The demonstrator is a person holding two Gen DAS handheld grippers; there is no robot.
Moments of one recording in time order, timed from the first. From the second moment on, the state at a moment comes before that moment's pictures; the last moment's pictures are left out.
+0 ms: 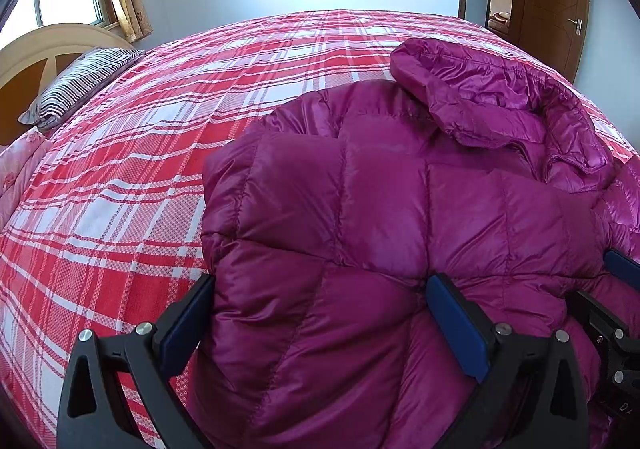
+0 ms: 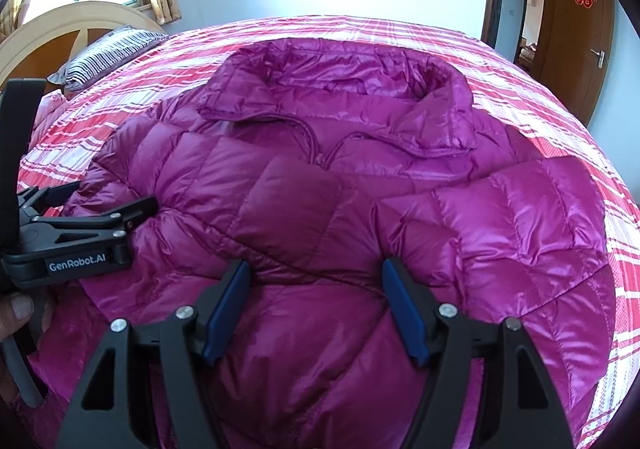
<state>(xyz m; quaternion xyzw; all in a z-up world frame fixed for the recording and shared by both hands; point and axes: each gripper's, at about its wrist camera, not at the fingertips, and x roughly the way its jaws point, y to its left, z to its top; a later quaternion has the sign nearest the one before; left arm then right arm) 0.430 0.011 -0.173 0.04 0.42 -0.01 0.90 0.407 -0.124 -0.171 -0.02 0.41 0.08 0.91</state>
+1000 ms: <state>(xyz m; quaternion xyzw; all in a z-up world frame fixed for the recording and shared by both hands) 0.339 0.061 -0.127 0.01 0.40 -0.06 0.91 0.365 -0.142 -0.139 -0.03 0.39 0.11 0.91</state>
